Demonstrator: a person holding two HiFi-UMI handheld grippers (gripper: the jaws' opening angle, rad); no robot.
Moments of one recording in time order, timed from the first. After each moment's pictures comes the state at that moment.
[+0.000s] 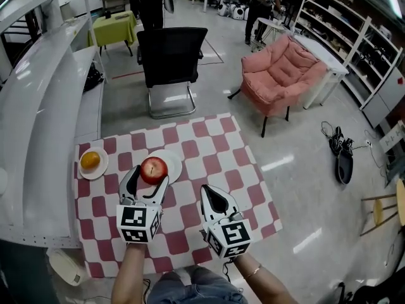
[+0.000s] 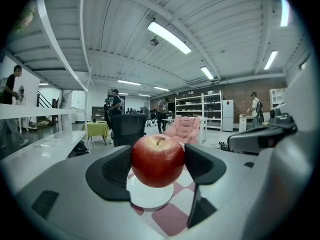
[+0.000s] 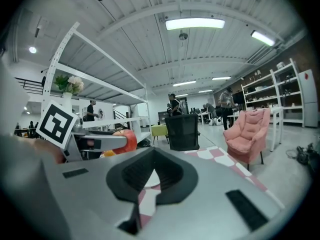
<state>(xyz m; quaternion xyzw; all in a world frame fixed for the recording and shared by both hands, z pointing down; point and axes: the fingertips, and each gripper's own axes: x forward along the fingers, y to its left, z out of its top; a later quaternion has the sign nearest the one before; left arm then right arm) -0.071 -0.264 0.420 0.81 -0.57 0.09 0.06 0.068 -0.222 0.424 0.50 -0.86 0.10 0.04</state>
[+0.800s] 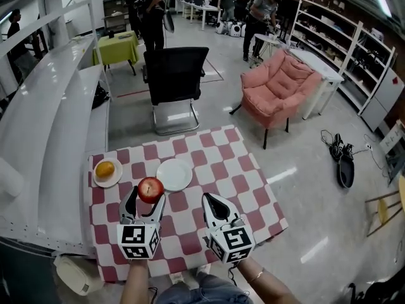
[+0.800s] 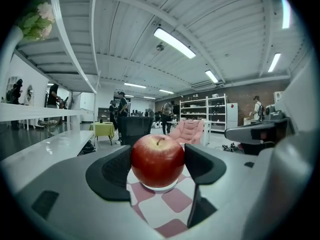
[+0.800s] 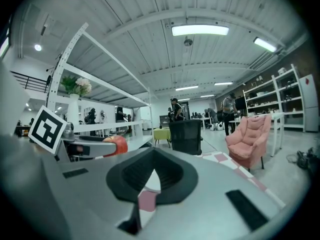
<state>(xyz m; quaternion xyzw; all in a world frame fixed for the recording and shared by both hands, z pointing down) -0.124 -0.199 0.403 0.80 -0.59 0.07 0.06 0.034 -0.181 0.394 0.50 -0.86 0.07 0.03</state>
